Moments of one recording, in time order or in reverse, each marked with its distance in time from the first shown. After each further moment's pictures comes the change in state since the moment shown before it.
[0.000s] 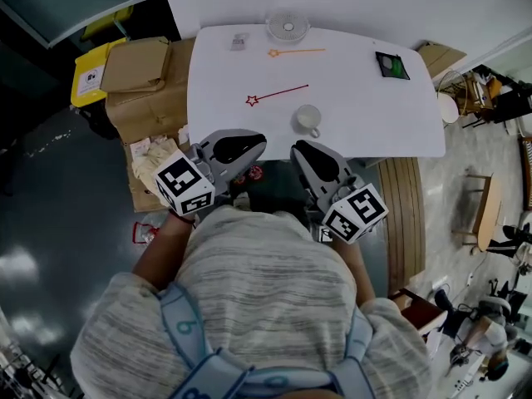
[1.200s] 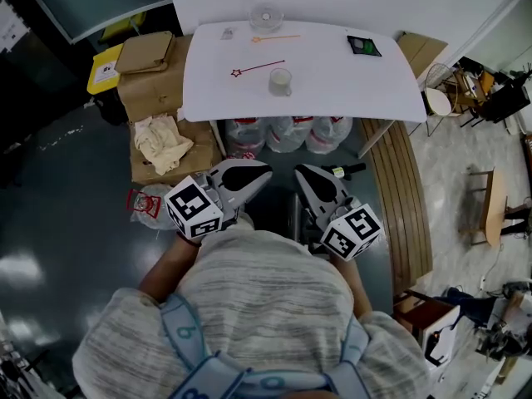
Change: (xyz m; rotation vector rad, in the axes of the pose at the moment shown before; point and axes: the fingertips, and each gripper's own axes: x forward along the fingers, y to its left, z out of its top) left arm -0.007 -0.306 -0.054 0.028 0.026 -0.017; right arm -0.261 0.128 -0.058 0.035 -0.059 -0.016
